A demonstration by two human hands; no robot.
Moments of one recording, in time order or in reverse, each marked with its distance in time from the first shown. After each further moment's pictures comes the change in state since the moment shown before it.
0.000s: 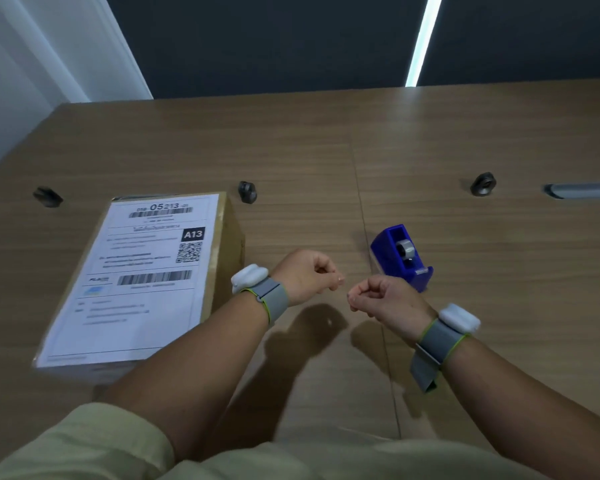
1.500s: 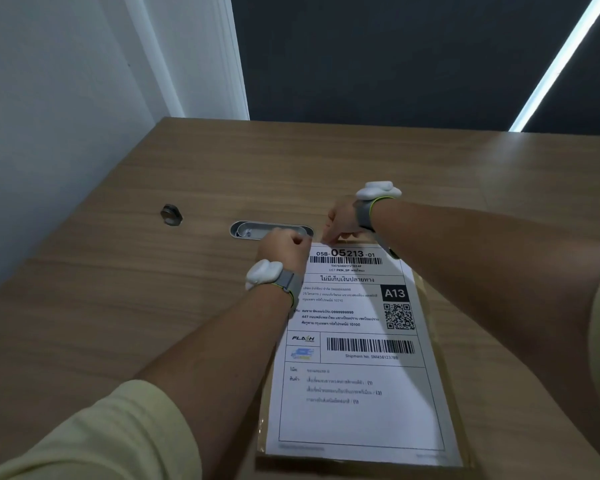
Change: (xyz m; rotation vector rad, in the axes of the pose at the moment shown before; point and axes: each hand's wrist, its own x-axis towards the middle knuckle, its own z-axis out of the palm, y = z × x) left_hand 0.011 -0.179 -0.305 0.183 0.750 -0.223; right_hand 0.288 -0.244 0.280 -0.946 -0.276 0.064
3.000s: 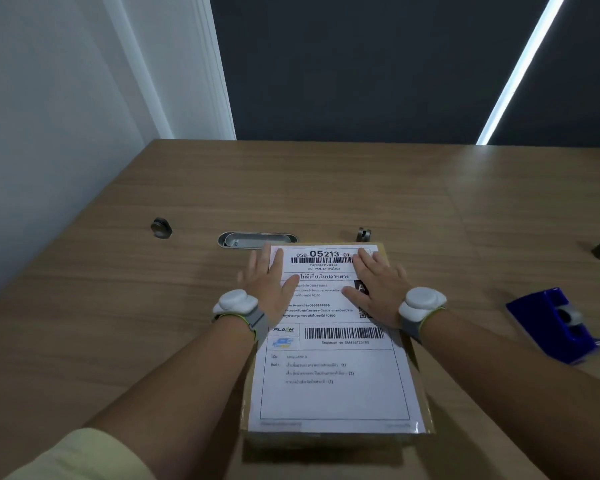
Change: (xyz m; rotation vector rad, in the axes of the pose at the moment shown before) left_hand -0.051 -0.045 -0.005 0.428 -0.268 0.292; right_hand -0.105 0.103 0.108 -0.239 0.378 -0.095
